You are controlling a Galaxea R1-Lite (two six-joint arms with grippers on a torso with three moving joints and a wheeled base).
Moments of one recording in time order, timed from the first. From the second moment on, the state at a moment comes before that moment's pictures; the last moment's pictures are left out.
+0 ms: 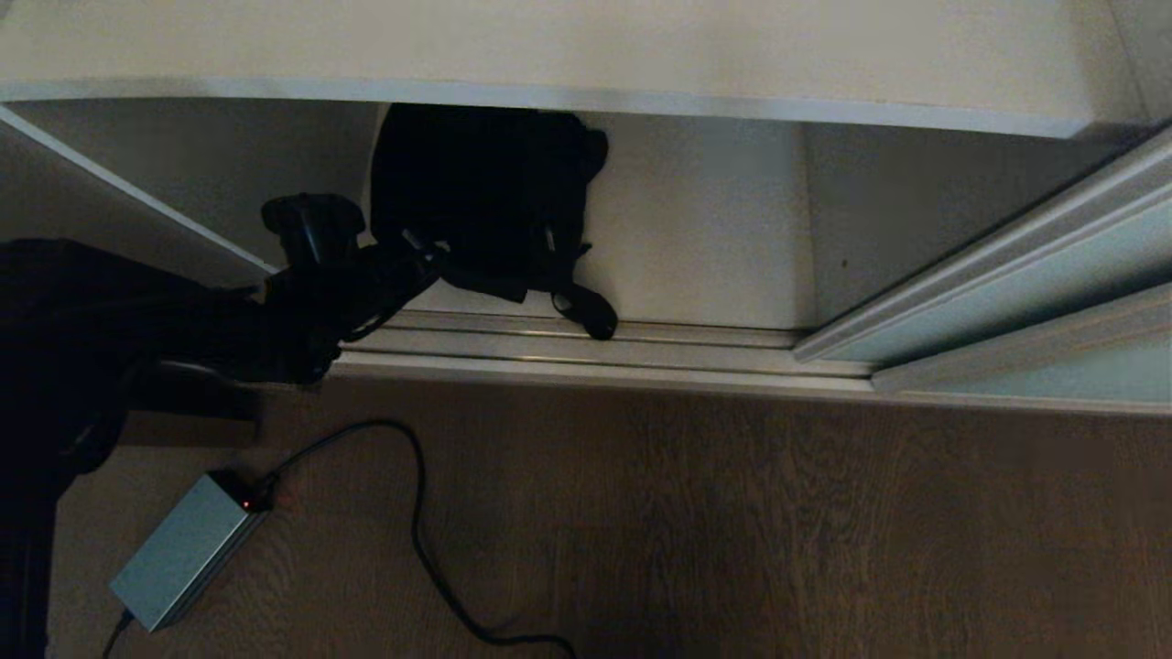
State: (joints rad) left arm -0.10 2.17 -1.52 -0.71 -0.15 -0.77; right arm 0.00 0.00 0.00 0.00 0.00 0.01
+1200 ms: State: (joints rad) left arm -0.11 1.86 -1.28 -0.52 -0.15 -0.63; right arm 0.00 0.00 0.00 0.00 0.00 0.01
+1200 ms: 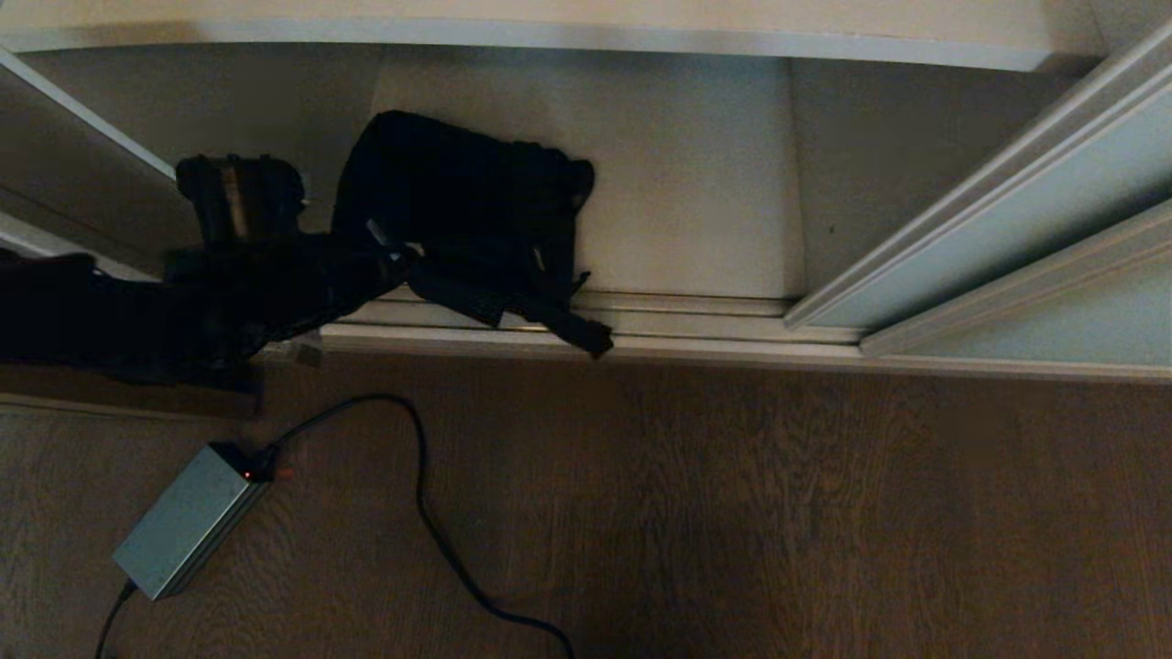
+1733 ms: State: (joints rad) left arm -0.11 1.39 -1.05 -0.18 -0.14 -0.56; right arm 0.00 0.00 0.00 0.00 0.00 0.01
